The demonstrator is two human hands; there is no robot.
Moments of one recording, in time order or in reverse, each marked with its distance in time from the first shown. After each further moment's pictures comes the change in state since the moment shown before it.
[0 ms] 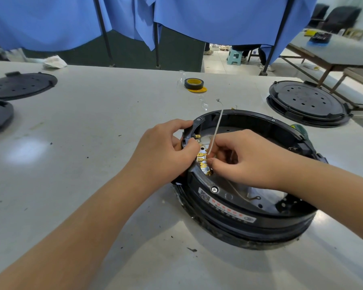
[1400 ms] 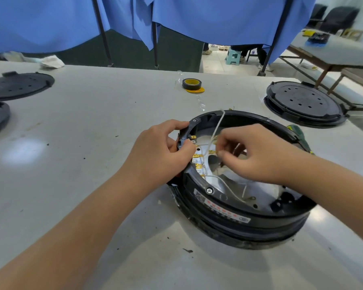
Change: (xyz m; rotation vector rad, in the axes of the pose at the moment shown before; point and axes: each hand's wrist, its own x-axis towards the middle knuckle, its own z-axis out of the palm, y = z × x) left_hand -0.002 0.000 -0.001 0.000 0.001 -0.001; right_hand -0.005 0.021 -0.016 -0.079 0.109 0.010
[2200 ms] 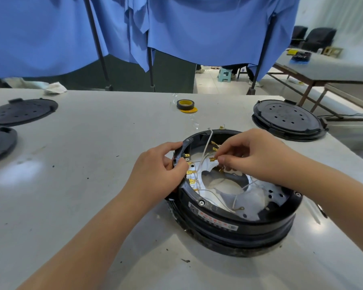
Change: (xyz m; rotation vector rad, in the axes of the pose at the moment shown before) left_hand -0.001 -0.002 0.001 0.004 0.018 -0.023; right_hand -0.007 -0.012 -0.025 0.149 0.038 0.161
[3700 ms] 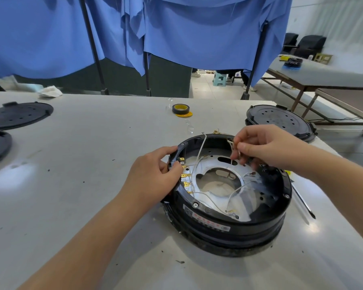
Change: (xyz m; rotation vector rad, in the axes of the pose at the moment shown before) left_hand -0.001 -0.001 0.001 0.021 0.008 0.002; right_hand -0.002 0.014 -0.033 0.294 -0.039 0.214
